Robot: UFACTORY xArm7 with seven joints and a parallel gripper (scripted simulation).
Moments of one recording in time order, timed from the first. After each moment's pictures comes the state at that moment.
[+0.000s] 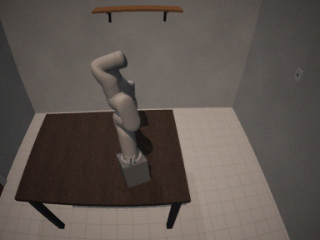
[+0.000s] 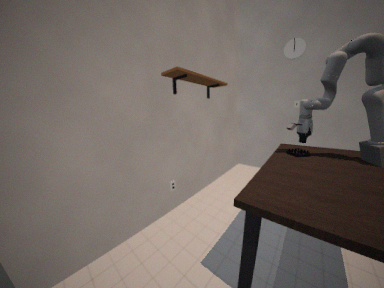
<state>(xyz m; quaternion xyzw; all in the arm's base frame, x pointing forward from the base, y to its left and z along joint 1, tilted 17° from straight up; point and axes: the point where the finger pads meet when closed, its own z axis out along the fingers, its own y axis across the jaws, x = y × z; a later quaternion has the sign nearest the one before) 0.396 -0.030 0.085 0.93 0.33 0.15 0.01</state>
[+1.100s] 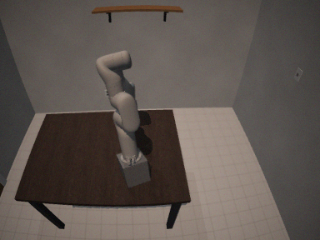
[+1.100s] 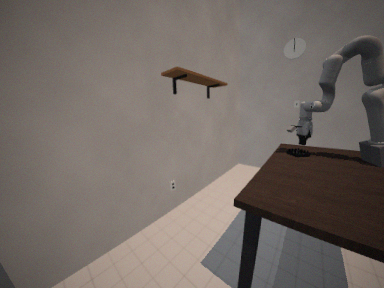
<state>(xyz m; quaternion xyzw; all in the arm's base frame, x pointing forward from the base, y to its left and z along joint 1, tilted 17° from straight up) 0.400 -0.028 0.071 0.93 0.33 0.15 0.01</state>
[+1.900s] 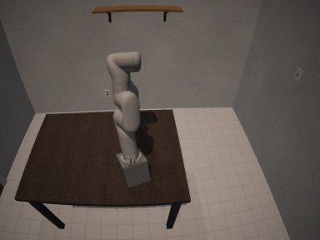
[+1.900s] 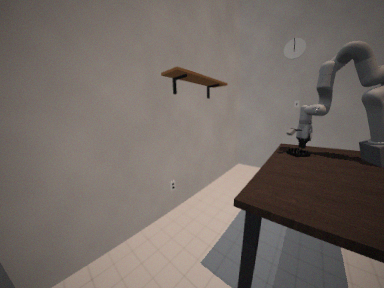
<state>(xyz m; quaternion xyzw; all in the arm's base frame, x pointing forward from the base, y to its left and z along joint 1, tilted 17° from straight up) 0.406 -0.027 0.048 0.93 0.33 0.16 0.00</state>
